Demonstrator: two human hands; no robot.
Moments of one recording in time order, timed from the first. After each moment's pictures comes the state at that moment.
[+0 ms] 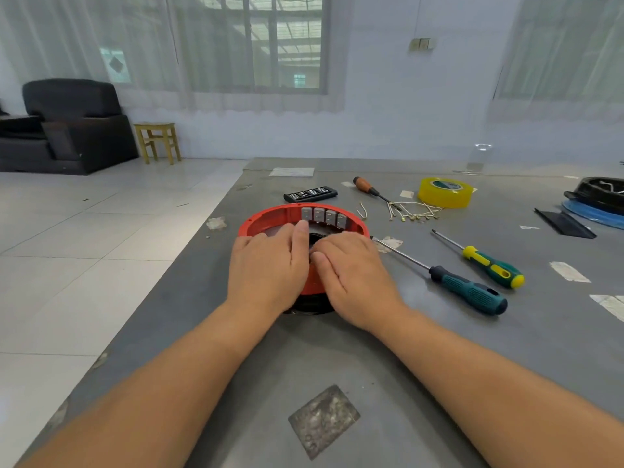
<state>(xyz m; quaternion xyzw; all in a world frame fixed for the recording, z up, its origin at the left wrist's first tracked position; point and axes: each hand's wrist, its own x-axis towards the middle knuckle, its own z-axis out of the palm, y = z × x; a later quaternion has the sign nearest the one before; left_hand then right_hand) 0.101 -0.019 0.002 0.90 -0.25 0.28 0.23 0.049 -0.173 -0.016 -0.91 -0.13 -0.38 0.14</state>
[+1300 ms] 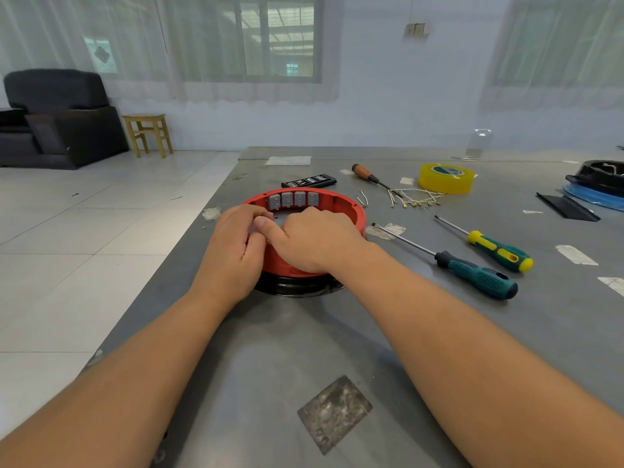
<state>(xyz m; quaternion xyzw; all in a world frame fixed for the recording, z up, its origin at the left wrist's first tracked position) 0.143 0.027 -0.021 0.80 -0.31 0.24 0.45 0.104 -0.125 0.025 -0.99 -0.03 -0.16 0.04</state>
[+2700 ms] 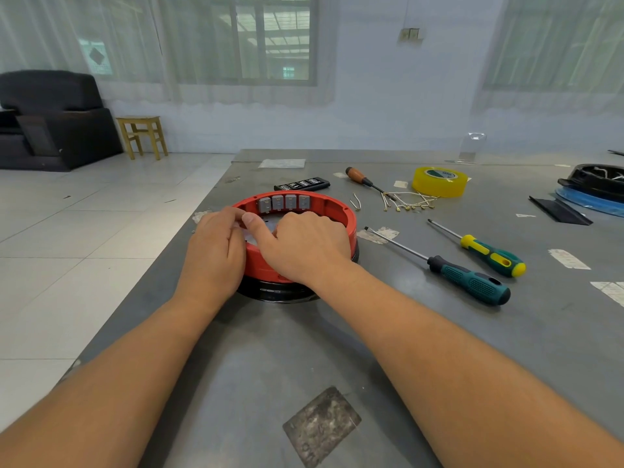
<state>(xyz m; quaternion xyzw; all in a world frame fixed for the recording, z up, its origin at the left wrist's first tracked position) 0.155 0.025 -0.022 0.82 -0.27 0.28 0.43 0.102 -0.118 0.014 -0.96 0.03 -0.28 0.09</state>
